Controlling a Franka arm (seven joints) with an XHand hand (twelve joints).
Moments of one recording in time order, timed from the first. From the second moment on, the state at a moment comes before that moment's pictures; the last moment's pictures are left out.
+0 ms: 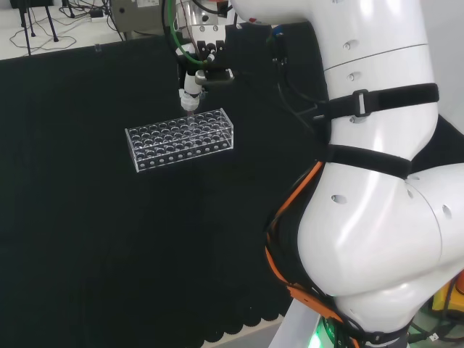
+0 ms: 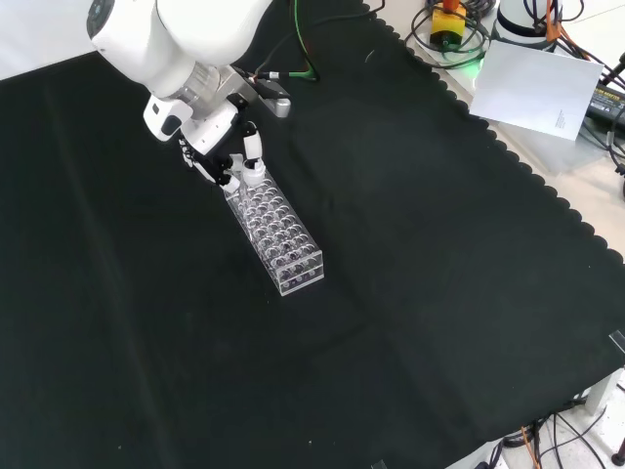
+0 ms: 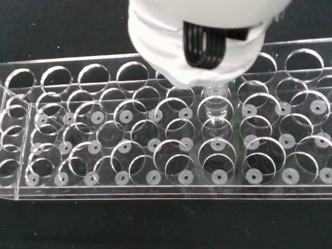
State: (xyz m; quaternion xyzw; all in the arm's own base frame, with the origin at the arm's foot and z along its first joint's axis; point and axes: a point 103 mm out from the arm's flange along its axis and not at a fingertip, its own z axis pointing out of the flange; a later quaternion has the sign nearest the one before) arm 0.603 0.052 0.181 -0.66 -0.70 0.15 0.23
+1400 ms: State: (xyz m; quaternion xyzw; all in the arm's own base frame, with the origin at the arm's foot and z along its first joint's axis) arm 0.601 0.043 0.241 -0.63 -0.71 0.10 0.29
